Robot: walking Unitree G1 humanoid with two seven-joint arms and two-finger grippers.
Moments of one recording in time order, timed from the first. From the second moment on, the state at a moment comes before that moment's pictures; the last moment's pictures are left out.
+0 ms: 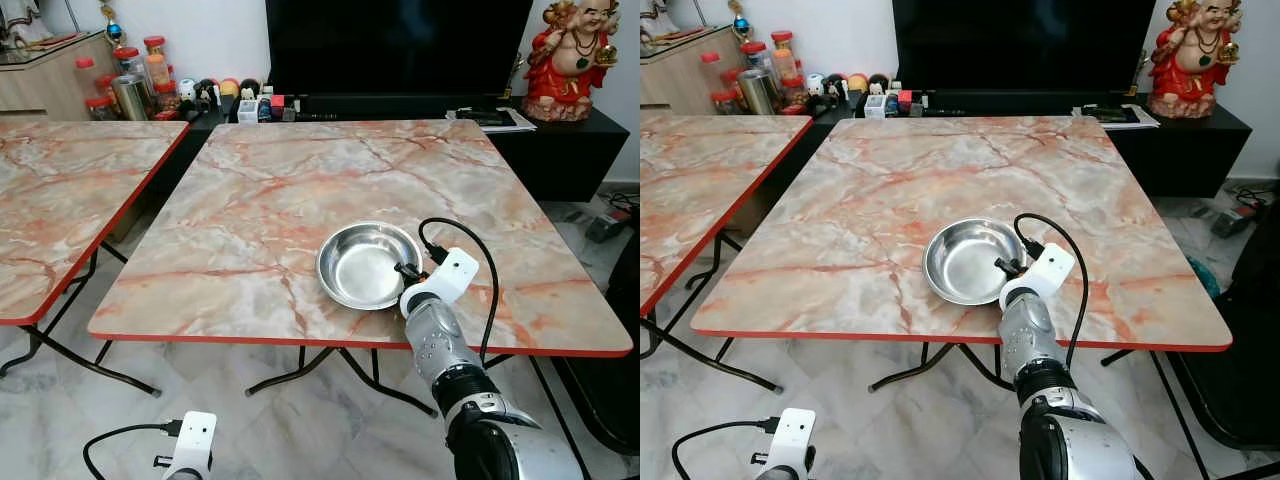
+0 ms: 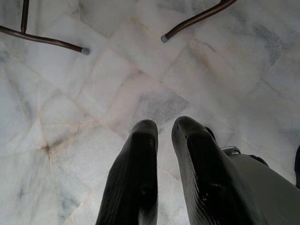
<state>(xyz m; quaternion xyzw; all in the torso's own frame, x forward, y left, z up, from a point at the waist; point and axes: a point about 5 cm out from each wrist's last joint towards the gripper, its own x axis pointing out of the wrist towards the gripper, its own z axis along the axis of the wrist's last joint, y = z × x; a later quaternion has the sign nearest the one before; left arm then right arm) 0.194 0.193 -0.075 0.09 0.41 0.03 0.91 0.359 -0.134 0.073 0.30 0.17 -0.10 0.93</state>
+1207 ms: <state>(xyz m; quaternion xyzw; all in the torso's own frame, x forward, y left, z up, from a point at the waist) 0.198 0.187 -0.074 0.10 0.41 0.02 0.91 0.372 -0.124 0.094 0.33 0.23 -0.08 0.91</state>
